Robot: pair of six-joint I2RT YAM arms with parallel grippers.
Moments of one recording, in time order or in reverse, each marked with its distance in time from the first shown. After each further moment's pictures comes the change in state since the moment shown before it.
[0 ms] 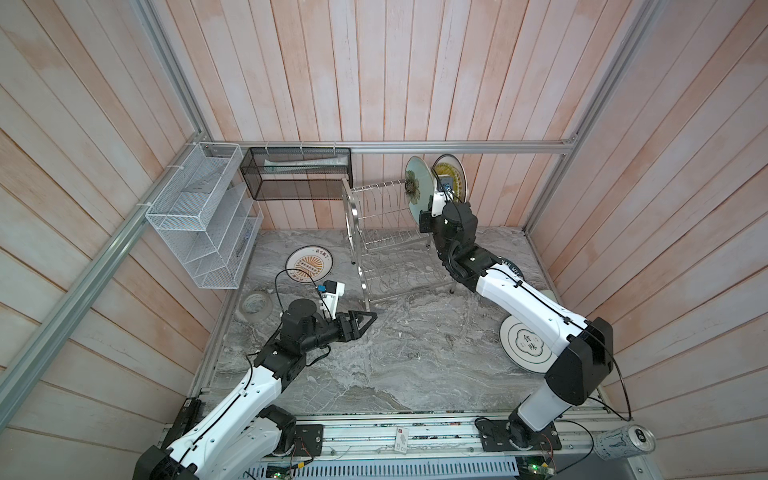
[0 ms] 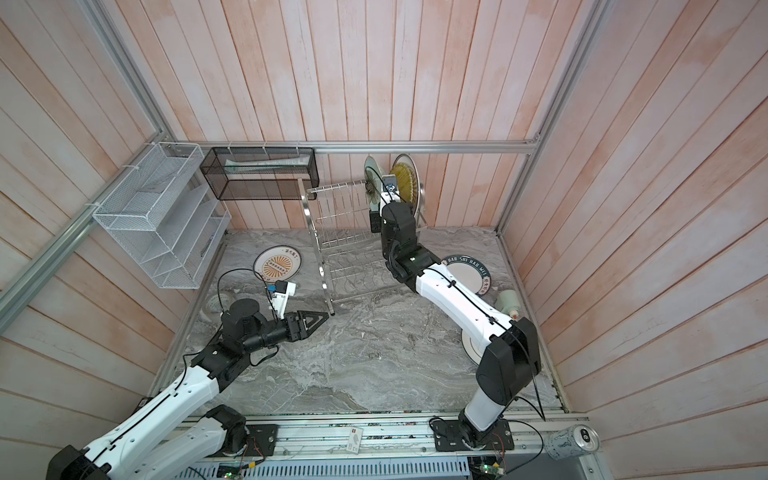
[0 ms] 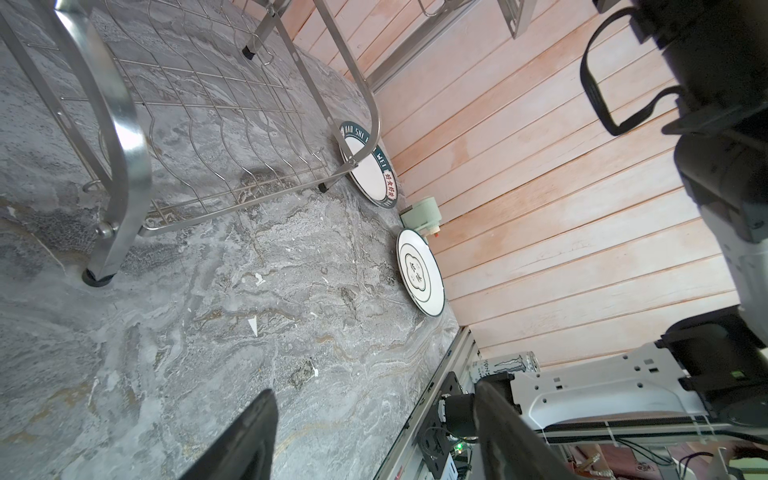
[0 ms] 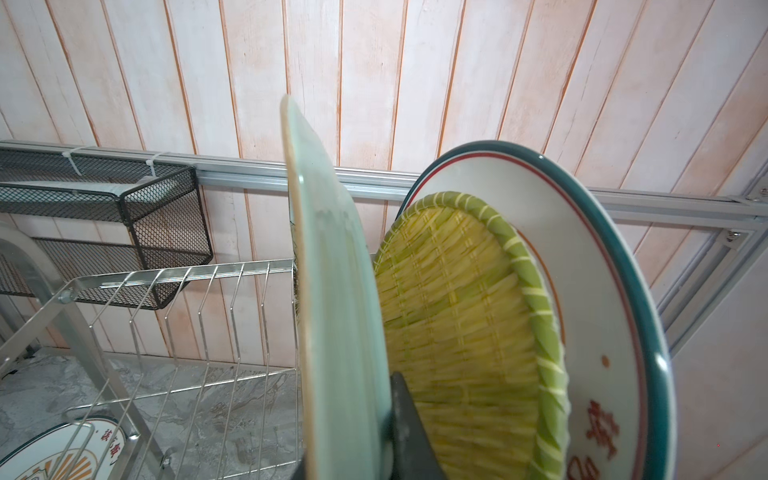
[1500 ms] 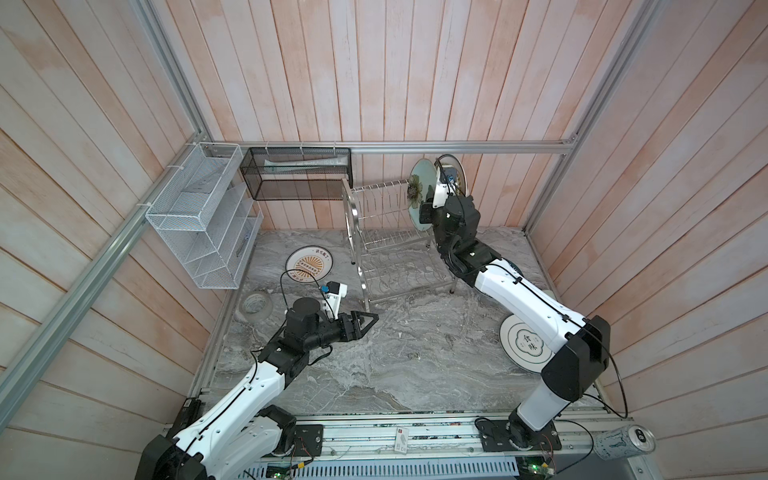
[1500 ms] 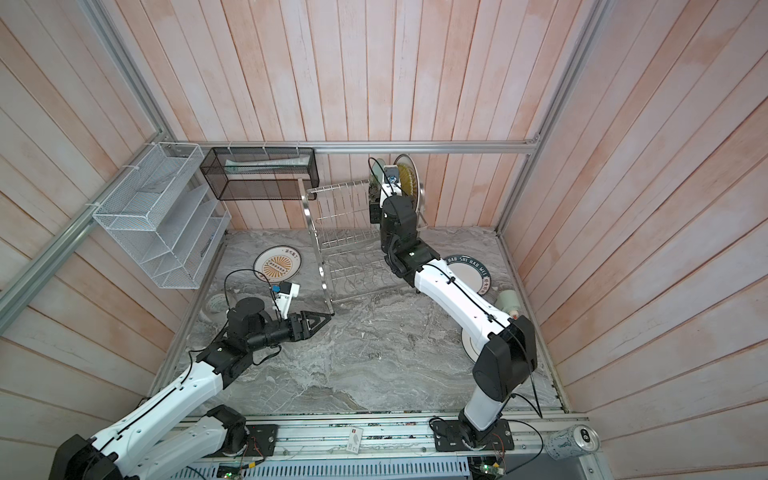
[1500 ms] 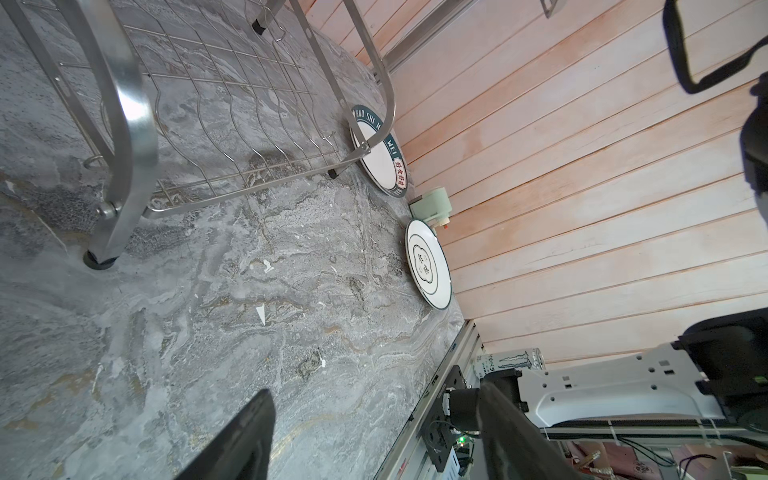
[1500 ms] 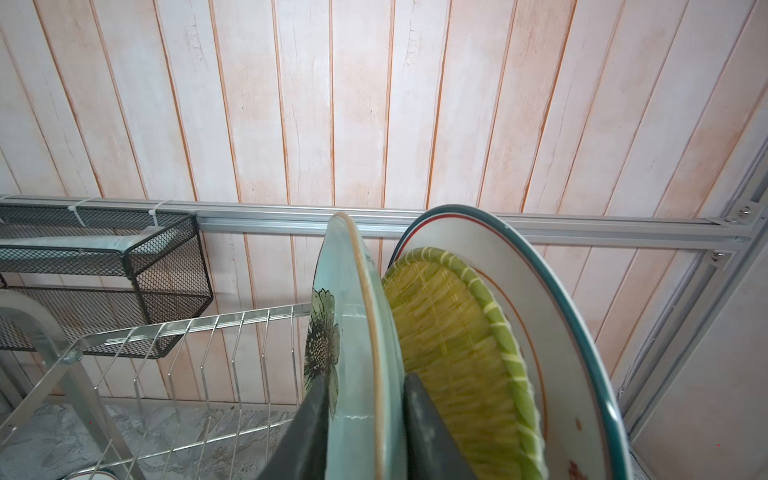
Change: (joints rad) left arm 0.000 0.051 0.000 0.000 0.009 0.000; right arm 0.000 0.027 0.070 0.034 0.008 -0.007
